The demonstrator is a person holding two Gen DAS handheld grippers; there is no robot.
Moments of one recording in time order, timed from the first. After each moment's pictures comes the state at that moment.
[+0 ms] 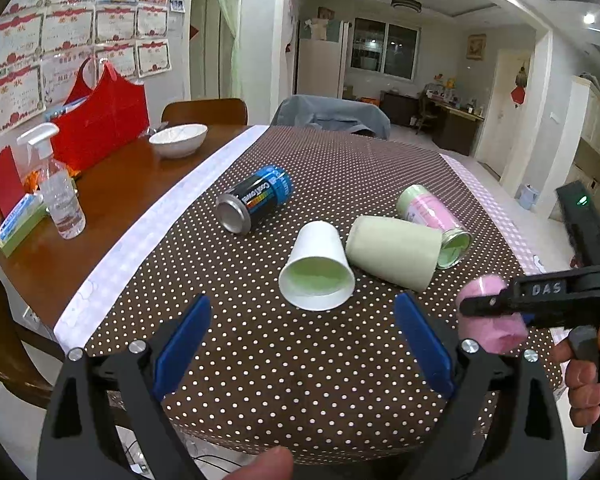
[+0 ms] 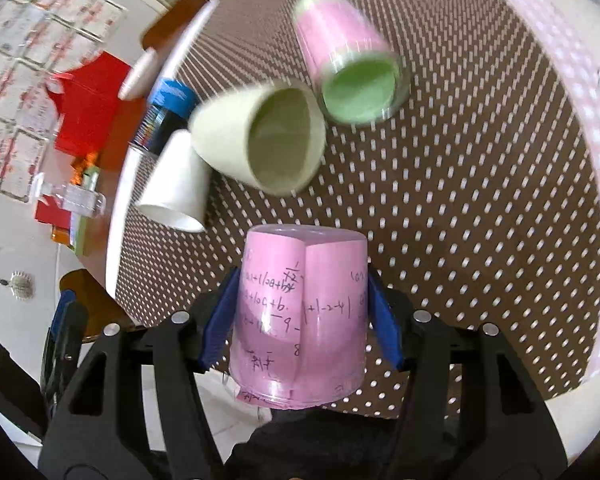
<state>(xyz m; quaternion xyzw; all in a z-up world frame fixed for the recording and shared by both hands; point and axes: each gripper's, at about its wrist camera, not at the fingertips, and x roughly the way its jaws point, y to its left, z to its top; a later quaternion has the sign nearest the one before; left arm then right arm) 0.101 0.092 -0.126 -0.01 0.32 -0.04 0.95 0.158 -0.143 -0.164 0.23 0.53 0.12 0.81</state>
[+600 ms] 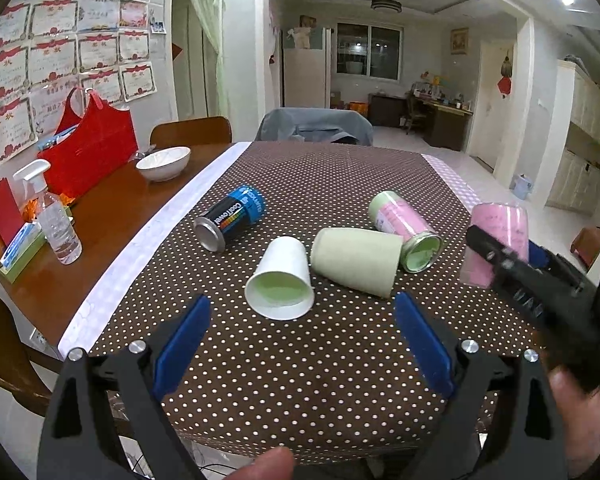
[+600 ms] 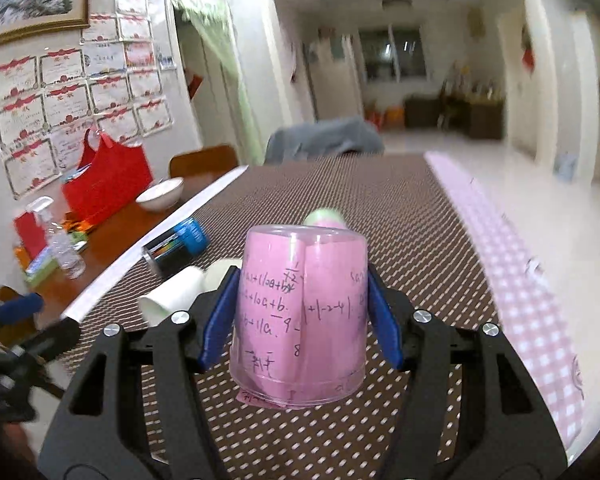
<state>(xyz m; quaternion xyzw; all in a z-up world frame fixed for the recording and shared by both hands) 0.087 0.051 -0.110 0.02 0.31 -0.05 0.95 0.101 -0.133 -0.133 0.08 0.20 0.04 0.98</state>
